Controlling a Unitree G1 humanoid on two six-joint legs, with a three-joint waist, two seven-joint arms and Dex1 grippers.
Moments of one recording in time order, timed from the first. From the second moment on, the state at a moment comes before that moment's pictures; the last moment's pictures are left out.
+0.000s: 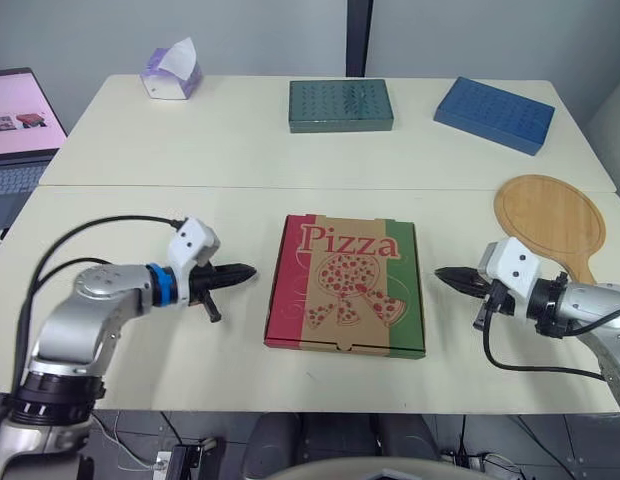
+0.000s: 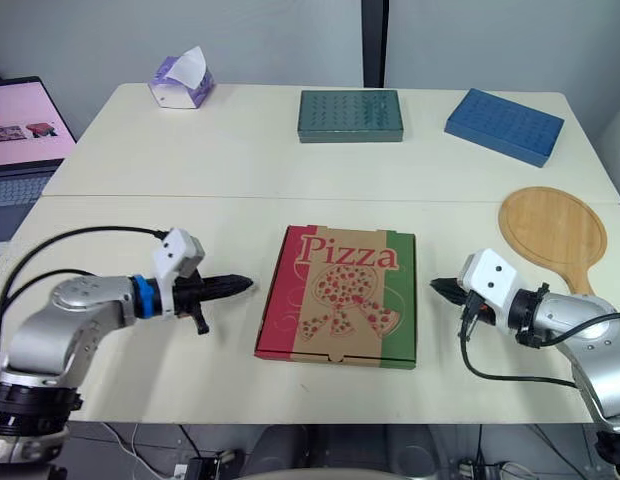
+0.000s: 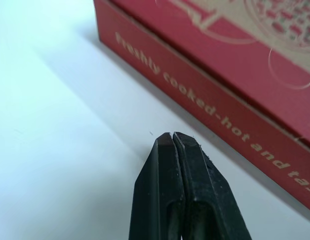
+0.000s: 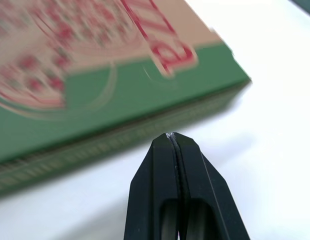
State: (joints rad) left arm -0.20 0.77 0.01 -0.15 -0.40 0.63 -0.97; right arm 0.00 -0.85 -0.05 -0.44 0.26 0.42 0.83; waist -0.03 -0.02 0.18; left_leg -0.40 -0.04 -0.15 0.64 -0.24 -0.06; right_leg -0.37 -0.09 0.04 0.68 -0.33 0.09
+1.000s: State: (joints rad) left arm -0.05 0.86 0.18 -0.19 -0.42 0.66 -0.93; right arm 0.01 -0.92 -0.16 -0.29 0.22 0.37 0.92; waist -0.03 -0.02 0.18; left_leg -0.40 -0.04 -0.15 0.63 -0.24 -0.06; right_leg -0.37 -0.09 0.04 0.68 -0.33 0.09
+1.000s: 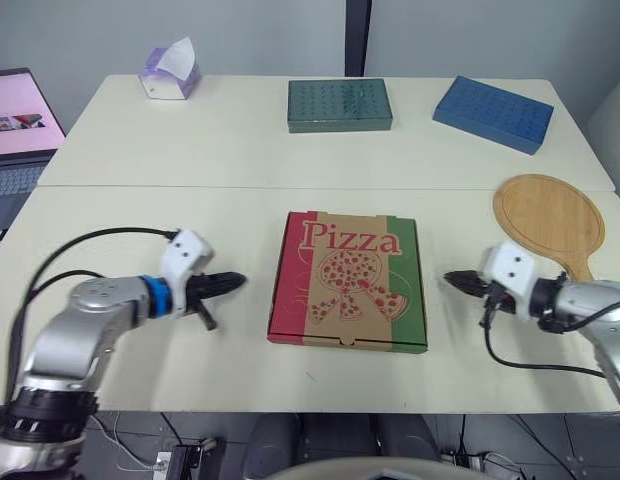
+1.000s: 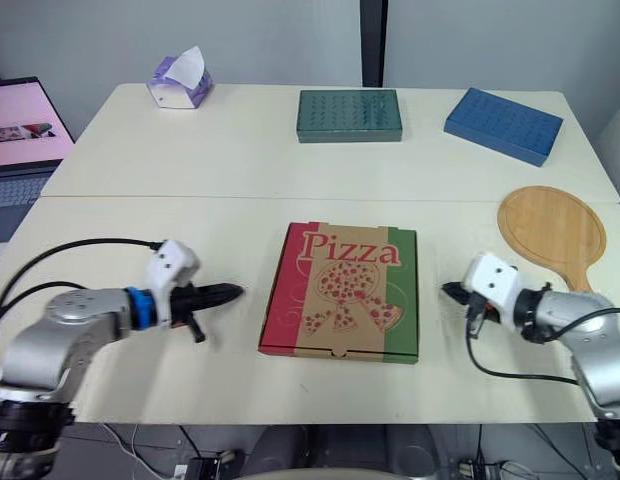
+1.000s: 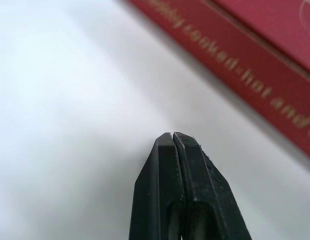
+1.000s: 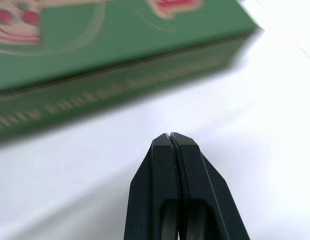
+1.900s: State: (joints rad) left arm 0.11 0.96 0.45 0.05 -0.30 0.44 -0.96; right arm 0.10 -1.13 -0.37 0.35 0.21 0.00 1.20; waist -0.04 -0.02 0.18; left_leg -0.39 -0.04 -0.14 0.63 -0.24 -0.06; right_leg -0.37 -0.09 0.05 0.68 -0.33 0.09
